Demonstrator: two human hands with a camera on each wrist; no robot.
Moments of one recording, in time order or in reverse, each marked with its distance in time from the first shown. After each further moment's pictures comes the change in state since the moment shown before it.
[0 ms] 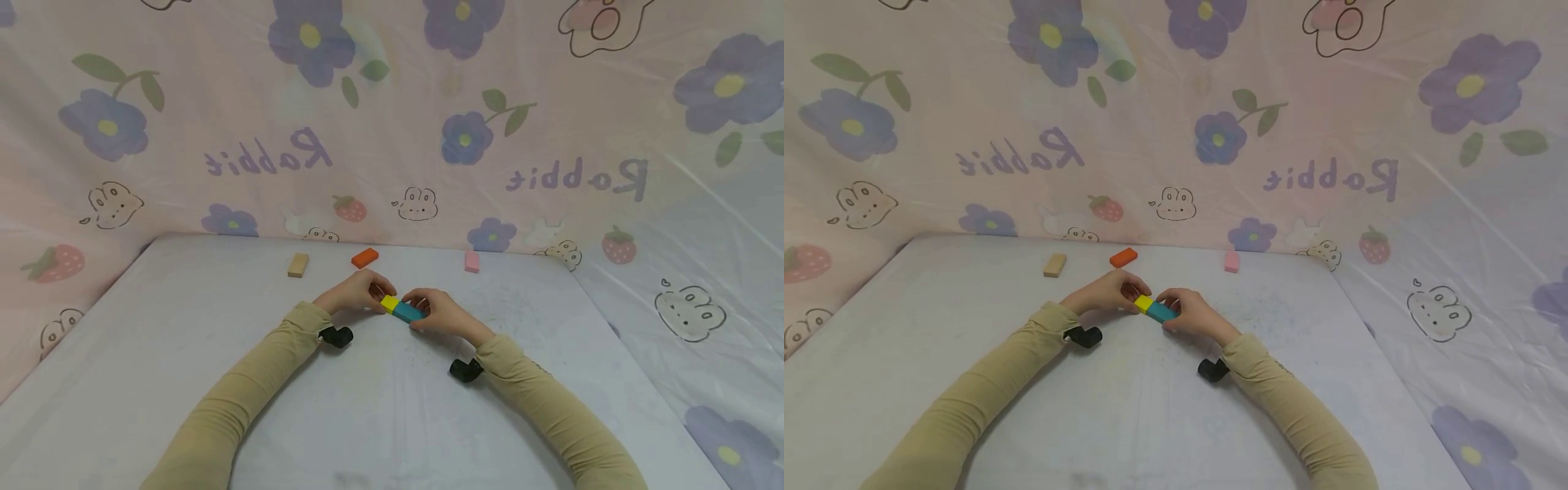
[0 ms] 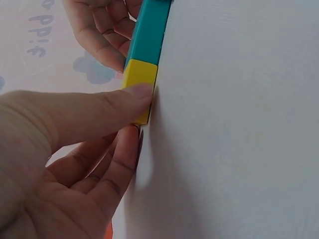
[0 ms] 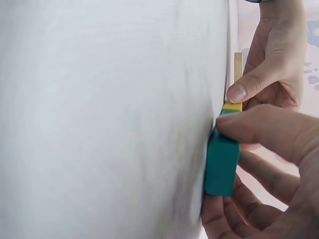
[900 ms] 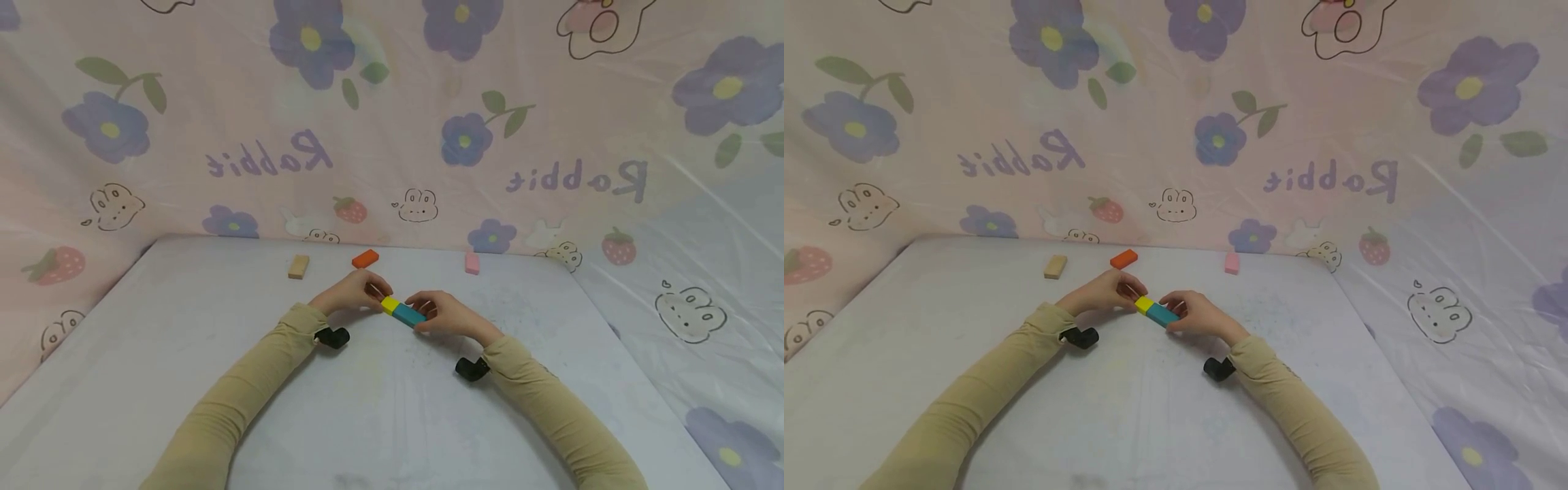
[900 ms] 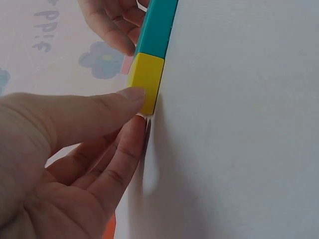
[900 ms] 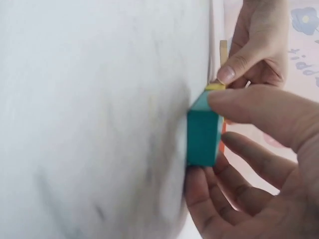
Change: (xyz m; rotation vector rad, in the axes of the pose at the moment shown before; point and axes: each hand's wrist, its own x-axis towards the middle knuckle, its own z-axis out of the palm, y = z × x) left_hand -0.008 0.000 -0.004 -0.086 0.014 -0.053; right_hand -0.006 0.001 -0.008 0.051 -0.070 0.040
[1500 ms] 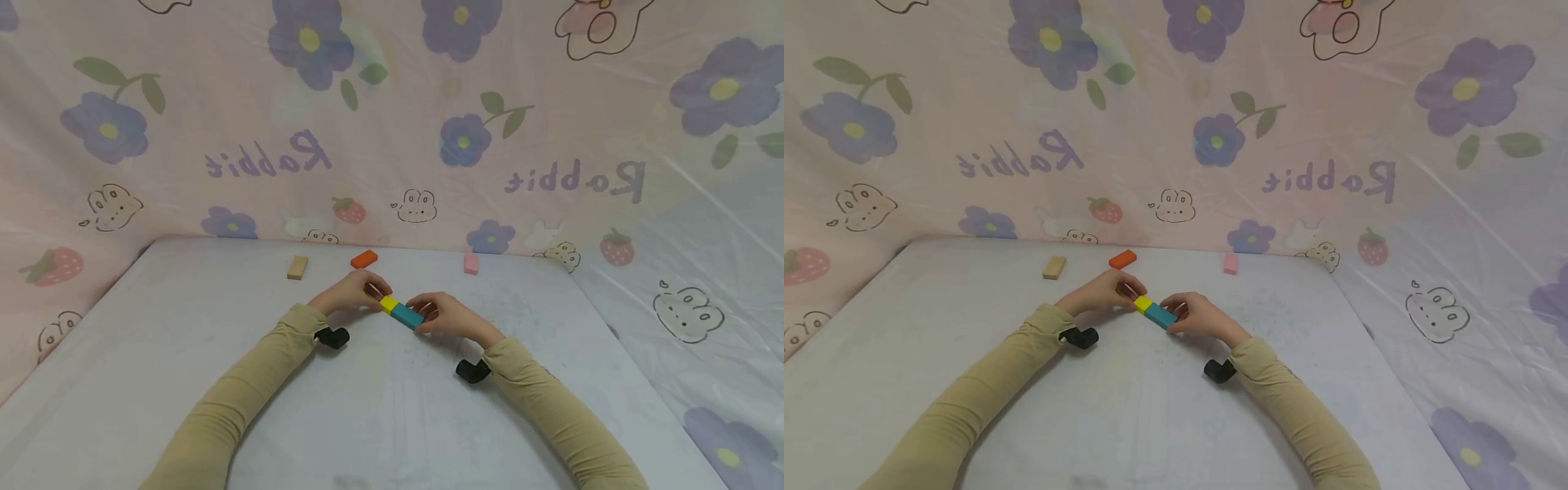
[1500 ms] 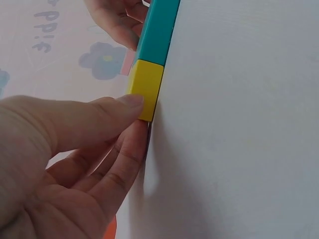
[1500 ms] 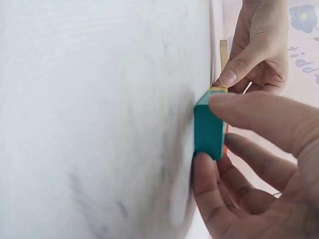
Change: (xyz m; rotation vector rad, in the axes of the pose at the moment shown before) left_hand 0.001 0.000 0.001 -0.002 0.013 0.003; right_hand -0.003 0.003 -0.001 0.010 -0.003 0.039
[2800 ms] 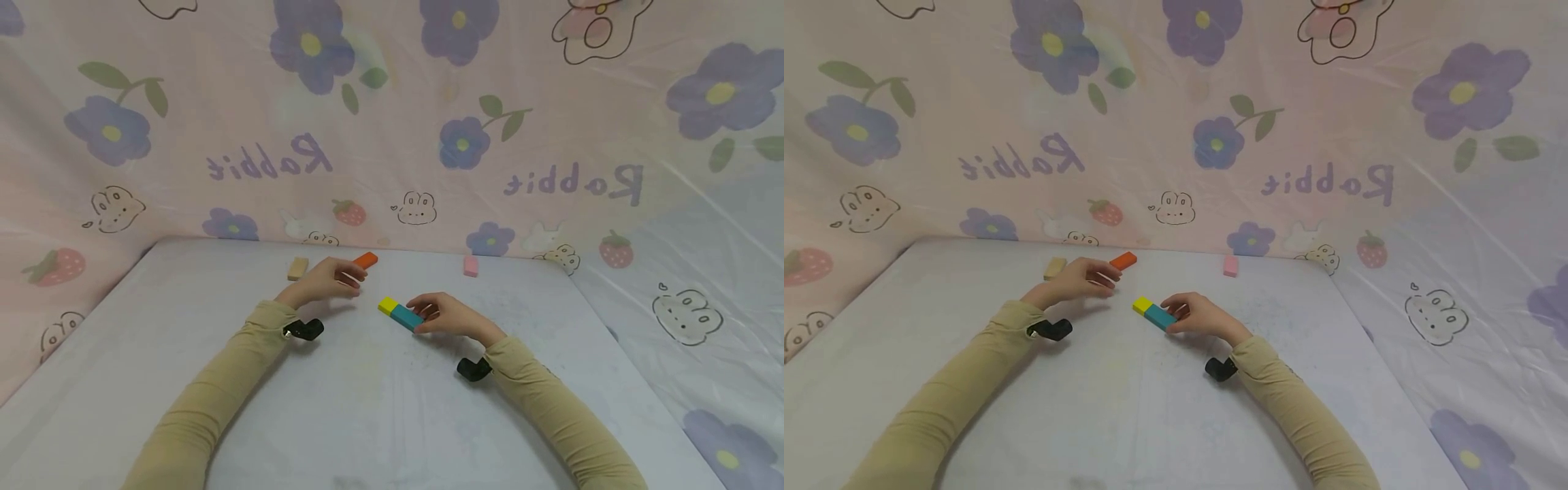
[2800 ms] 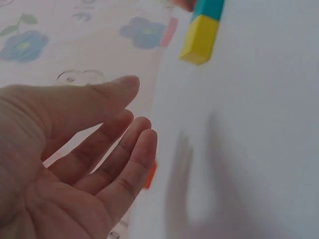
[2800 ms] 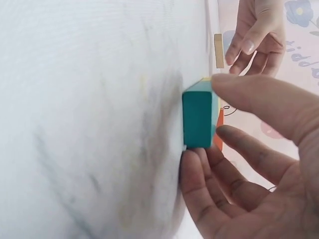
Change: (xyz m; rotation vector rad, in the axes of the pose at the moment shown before) left_hand -0.031 -0.004 -0.043 -0.091 0.079 0.010; right_hand 0.002 0.007 -0.005 0.051 -0.053 -0.045
